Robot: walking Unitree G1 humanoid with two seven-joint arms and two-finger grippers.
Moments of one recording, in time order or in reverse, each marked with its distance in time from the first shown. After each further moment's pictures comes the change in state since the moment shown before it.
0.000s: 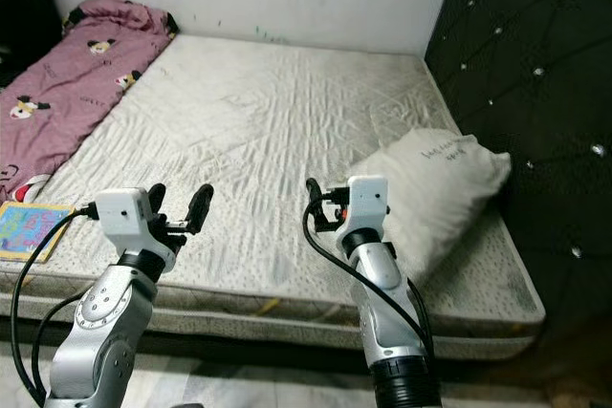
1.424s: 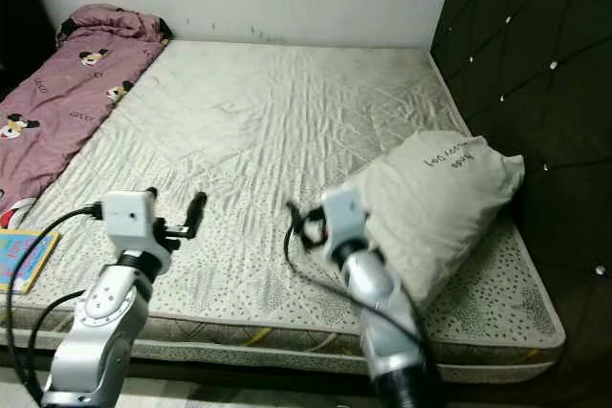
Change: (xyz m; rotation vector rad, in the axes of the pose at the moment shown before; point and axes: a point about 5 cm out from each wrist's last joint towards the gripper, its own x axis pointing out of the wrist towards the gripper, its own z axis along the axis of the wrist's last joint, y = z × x) left arm 0.005 0.010 -0.010 0.158 0.052 0.042; right arm -0.012 0.019 -0.020 -0.133 0.088 0.177
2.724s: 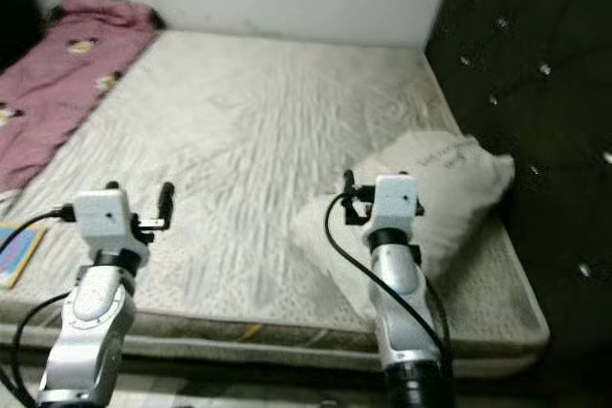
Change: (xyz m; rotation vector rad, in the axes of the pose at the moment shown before) left arm -0.002 0.023 0.003 0.089 -0.092 0.191; right arm -0.011 -0.057 0.017 0.022 -0.134 -0.430
